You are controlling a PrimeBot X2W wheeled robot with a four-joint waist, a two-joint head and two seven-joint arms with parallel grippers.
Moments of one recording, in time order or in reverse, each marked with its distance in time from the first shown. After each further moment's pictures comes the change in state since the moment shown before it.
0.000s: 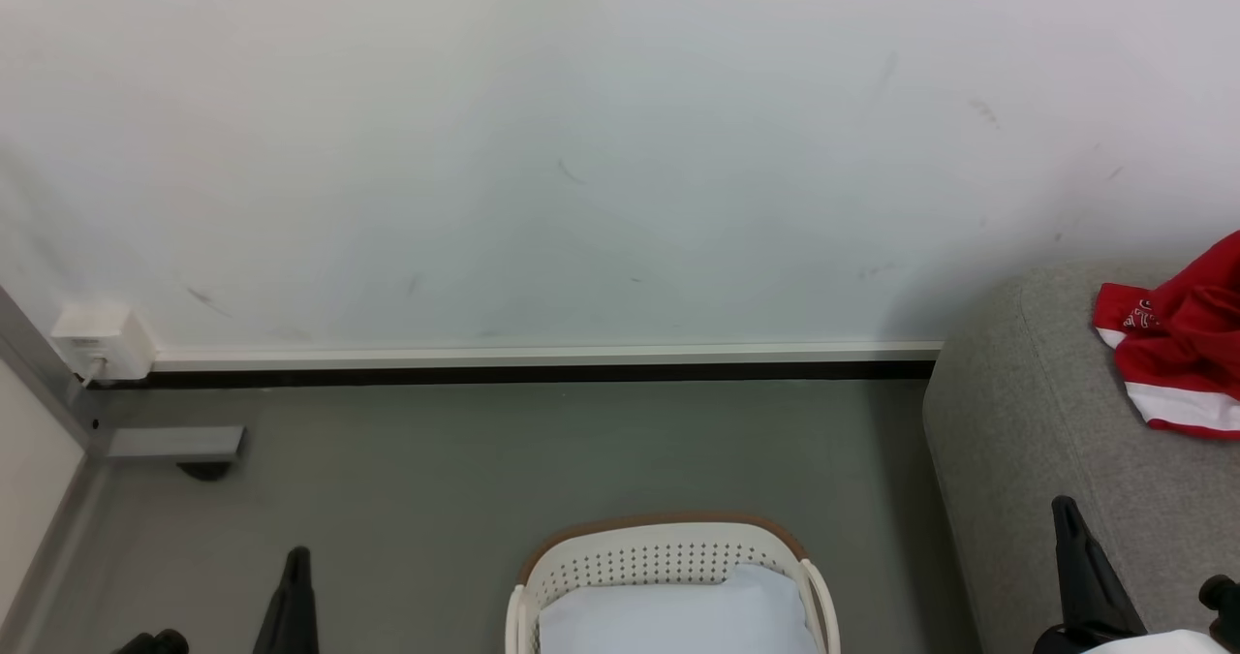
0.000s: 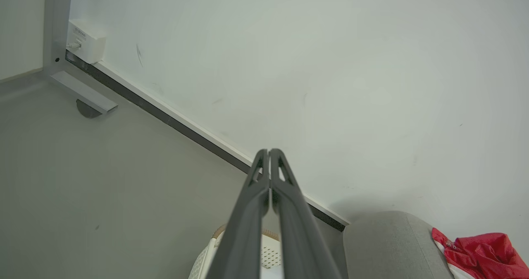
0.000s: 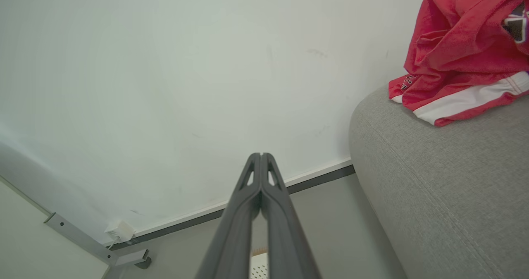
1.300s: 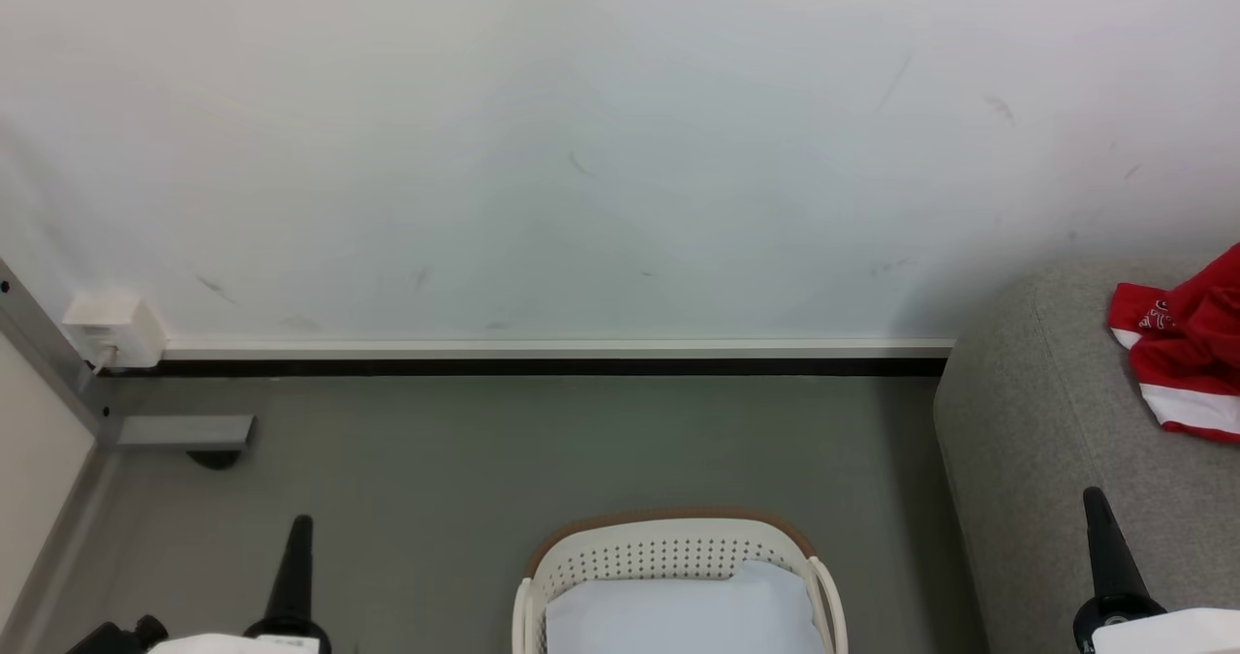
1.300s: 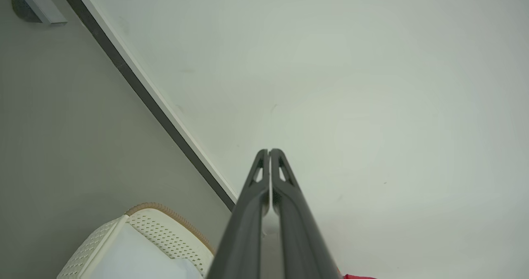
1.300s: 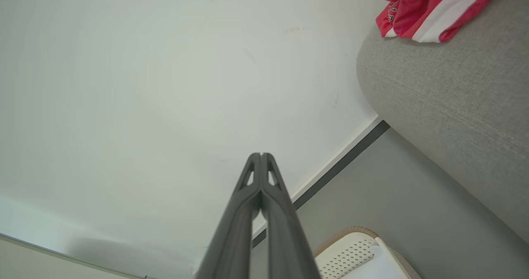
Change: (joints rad) left arm -0.060 0.000 0.020 0.003 -0.466 -0.022 0.130; right arm -0.030 0.031 -0.084 0.003 0.450 0.000 0.128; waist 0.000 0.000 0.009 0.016
